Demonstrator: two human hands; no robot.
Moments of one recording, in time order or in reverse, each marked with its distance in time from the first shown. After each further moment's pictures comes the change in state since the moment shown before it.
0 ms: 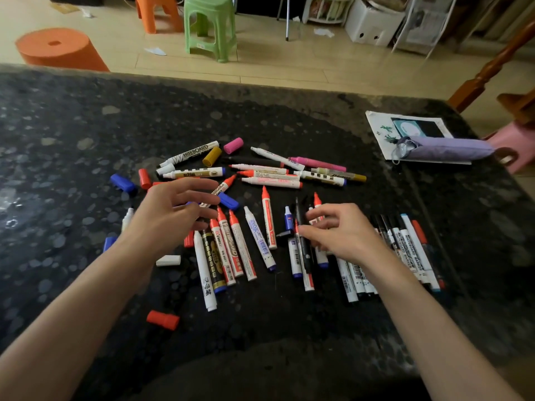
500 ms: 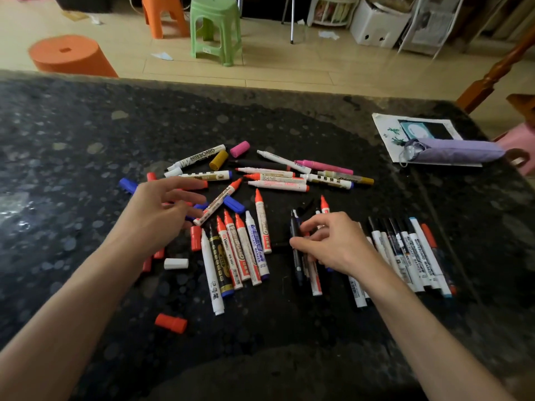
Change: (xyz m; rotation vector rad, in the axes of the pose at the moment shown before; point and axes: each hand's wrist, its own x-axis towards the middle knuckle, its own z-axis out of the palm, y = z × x) left_hand 0.006 -0.003 -0.019 0.090 0.076 -0.025; right_hand -0.003 -0.005 0.019 -0.145 -0.022 -0.018
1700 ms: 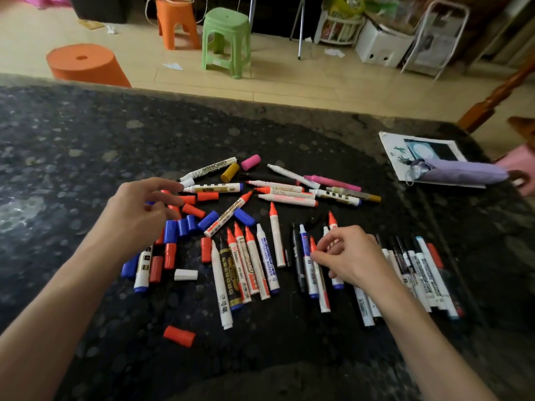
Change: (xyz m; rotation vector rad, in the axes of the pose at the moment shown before) left_hand 0.021 -0.019 -0.041 0.075 0.094 -0.048; right_hand 0.003 0.002 -0.005 -0.160 0.106 -0.020
